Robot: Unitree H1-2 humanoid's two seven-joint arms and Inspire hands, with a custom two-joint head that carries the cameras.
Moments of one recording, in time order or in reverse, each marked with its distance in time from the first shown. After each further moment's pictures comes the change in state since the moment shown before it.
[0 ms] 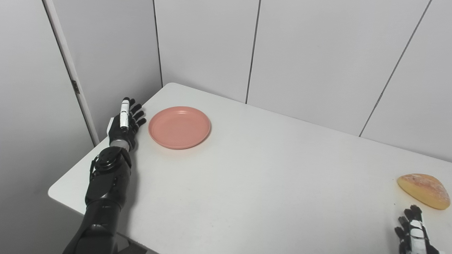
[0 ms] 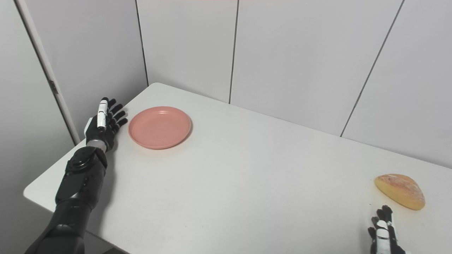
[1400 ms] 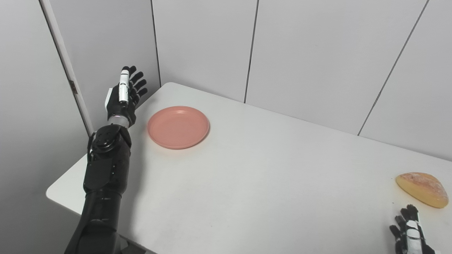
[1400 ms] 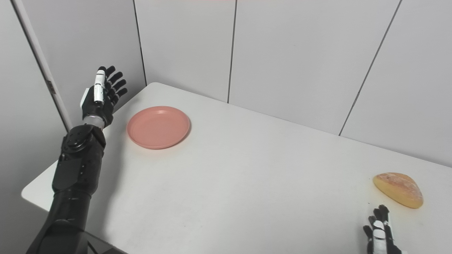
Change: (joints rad) left arm 0.003 -0.010 0.037 -0.302 0.027 0.116 0.004; right arm -0.006 -0.002 0.004 0.047 0.005 -0.051 0.005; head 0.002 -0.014
